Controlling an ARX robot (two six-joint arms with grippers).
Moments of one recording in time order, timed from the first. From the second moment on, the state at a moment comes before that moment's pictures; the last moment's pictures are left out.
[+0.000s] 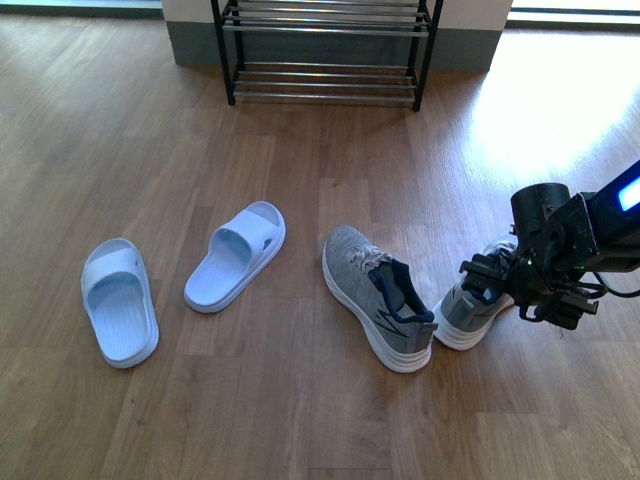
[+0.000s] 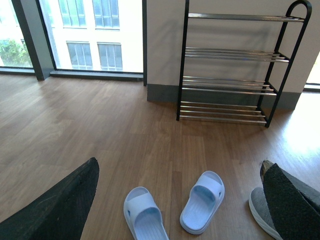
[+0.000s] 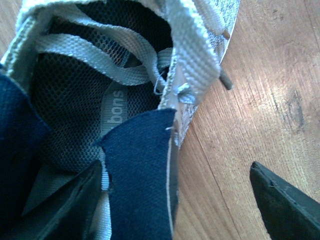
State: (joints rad) left arm 0.00 0.02 0.01 0.00 0.00 0.00; right arm -0.13 2.91 1.72 0.05 0.21 0.41
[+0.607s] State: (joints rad) left arm 0.00 0.02 0.01 0.00 0.00 0.00; right arm -0.12 2.92 1.70 0.08 0.22 0.41
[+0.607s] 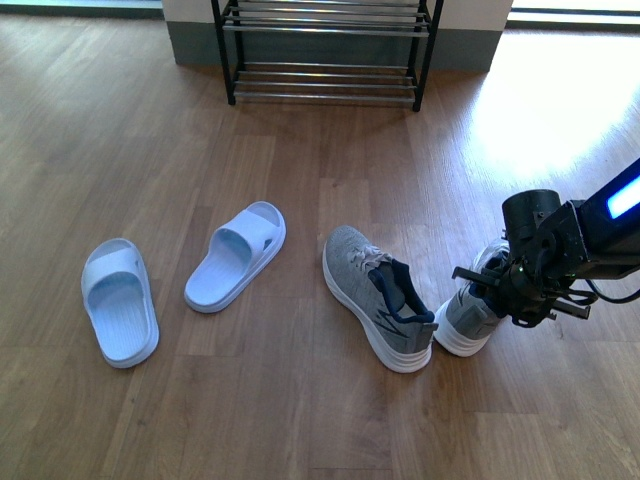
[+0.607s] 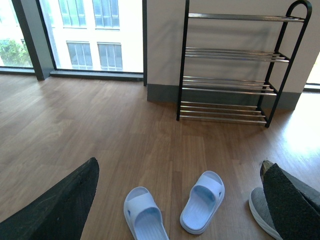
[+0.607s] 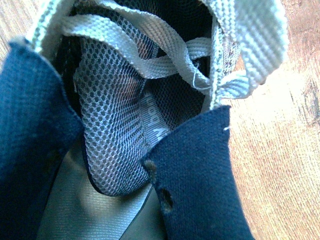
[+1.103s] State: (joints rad) left arm 0.00 0.02 0.01 0.00 0.00 0.00; right arm -0.17 2.70 1.36 0.36 0.16 0.23
